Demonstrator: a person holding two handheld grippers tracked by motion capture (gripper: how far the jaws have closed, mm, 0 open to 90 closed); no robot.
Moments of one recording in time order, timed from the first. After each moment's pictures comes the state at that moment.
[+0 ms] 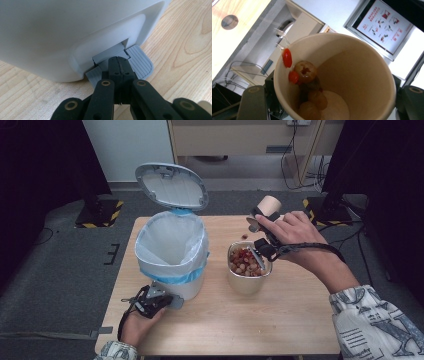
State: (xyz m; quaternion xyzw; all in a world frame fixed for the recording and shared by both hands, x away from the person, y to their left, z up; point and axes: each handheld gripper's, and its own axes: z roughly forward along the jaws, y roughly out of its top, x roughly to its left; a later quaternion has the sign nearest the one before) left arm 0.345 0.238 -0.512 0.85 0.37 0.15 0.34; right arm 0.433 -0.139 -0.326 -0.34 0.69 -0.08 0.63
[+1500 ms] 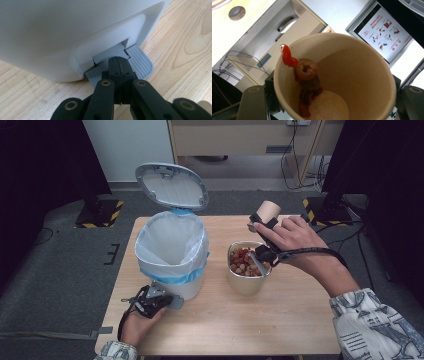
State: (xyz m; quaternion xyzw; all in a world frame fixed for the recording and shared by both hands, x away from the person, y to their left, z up) left arm 0.345 0.239 -0.512 0.85 0.37 0.15 0.34; right arm 0.428 -0.142 -0.341 -0.37 0.68 -0.12 0.63
